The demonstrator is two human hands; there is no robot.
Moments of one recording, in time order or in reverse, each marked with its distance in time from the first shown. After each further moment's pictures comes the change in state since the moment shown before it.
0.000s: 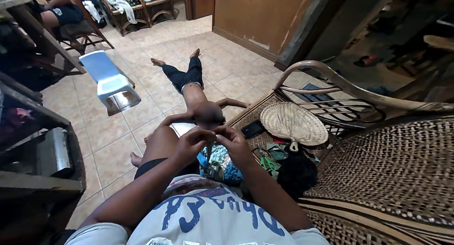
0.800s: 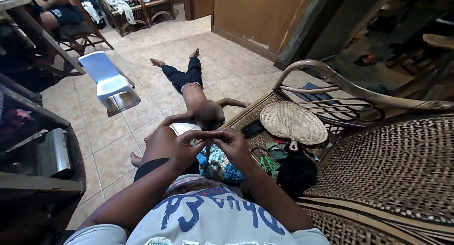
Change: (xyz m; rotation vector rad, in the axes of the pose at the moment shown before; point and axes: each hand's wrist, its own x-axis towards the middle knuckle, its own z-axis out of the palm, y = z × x) left_hand -0.006 -0.007 0.006 0.121 0.175 0.182; right_hand -0.004 0.010 -0.003 -0.222 0.022 -0.186
